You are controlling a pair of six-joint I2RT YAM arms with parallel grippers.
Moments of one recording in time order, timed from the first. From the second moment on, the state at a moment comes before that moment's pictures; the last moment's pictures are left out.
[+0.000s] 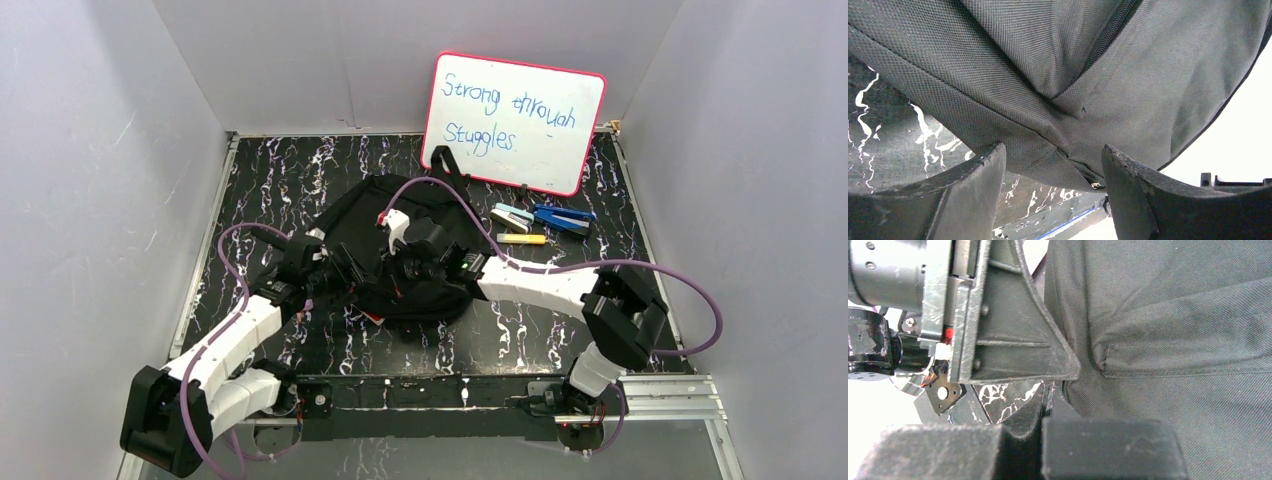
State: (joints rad) left arm -0.38 1.00 0.54 -0.37 0.26 -0.96; right arm 1.04 1.61 1.07 -0.01 -0.20 0.36
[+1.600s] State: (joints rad) left arm -0.39 0.94 0.52 -0.32 0.25 -0.83; right arm 1.04 1.36 0.80 0.03 0.05 0.49
